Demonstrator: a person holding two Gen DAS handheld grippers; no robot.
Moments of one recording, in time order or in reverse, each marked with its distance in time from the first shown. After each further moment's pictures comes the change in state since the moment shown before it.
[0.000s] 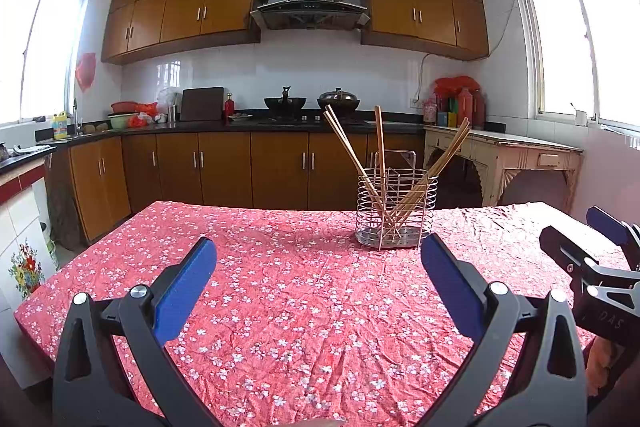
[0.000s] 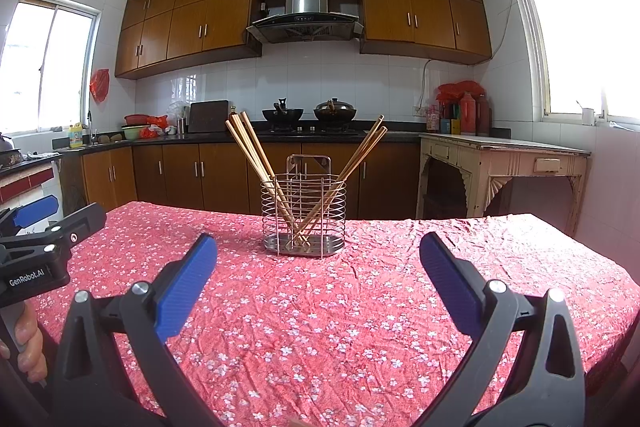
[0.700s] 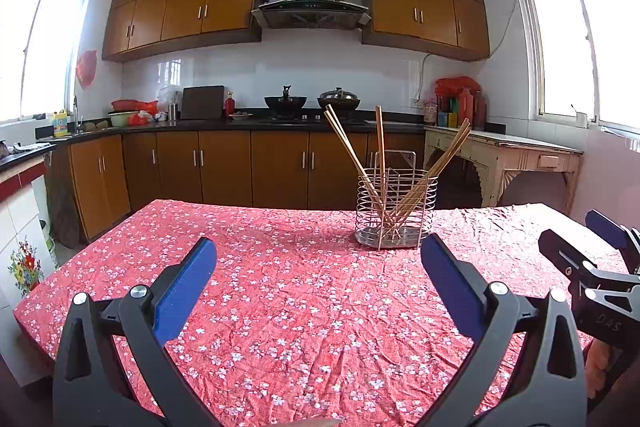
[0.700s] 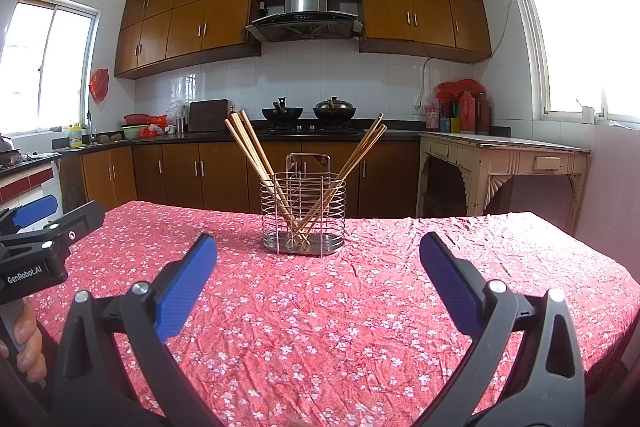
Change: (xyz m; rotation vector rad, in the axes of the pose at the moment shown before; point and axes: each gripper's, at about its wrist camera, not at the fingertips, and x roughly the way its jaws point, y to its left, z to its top) left arm 0.001 -0.002 0.000 -0.005 0.004 0.001; right arm 0.001 0.001 -0.003 0.003 0.008 -0.001
